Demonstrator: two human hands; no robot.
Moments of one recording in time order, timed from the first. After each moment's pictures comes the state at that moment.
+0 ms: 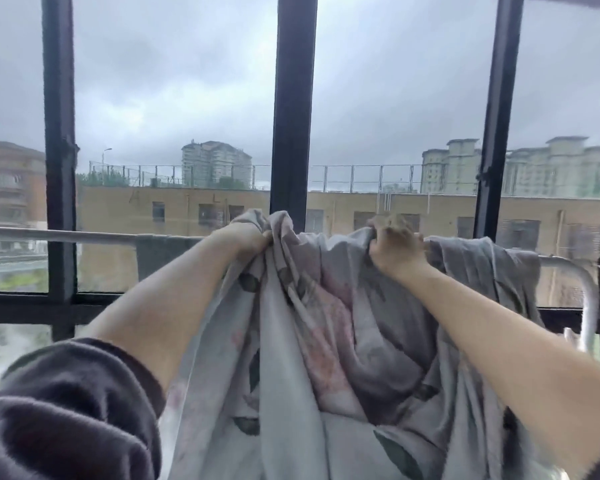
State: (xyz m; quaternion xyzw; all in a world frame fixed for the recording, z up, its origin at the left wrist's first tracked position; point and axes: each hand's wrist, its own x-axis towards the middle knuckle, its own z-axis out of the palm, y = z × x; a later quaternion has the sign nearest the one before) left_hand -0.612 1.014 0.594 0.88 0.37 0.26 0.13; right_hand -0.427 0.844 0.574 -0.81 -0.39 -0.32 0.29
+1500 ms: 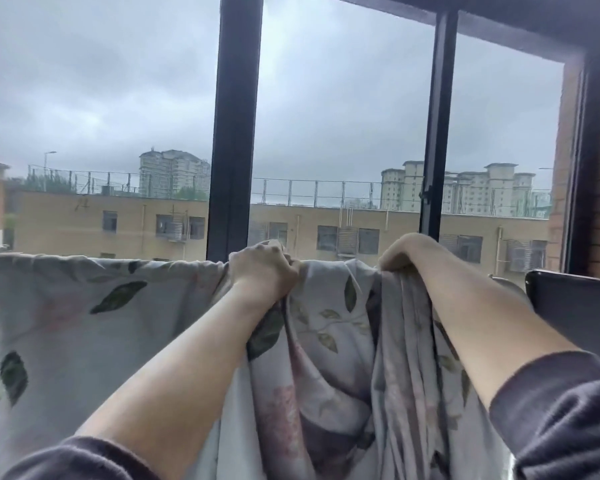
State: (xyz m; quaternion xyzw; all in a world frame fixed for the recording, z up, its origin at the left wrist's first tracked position) left_hand -0.467 0.933 0.569 0.86 0.32 0.40 -0.04; right_hand -0.304 0.781 0.644 -0.97 -0.24 0.11 -0.02
